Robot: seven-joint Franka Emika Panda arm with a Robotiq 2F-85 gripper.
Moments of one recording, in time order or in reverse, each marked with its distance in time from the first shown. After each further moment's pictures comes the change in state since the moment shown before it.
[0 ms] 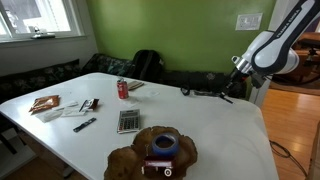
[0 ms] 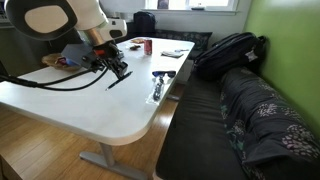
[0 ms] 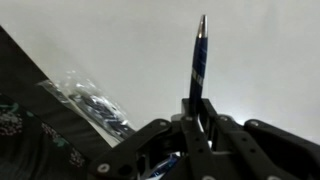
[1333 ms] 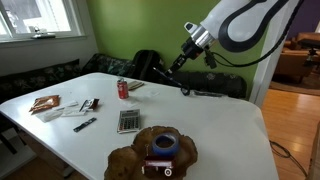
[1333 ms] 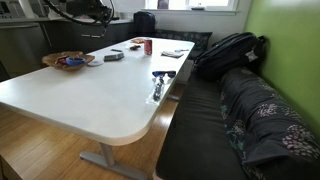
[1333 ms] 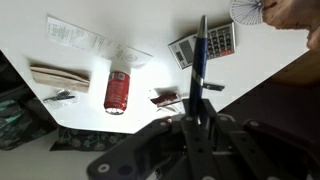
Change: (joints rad) arm 0.221 -0.008 0.311 0.272 -0.035 -0.020 -0.049
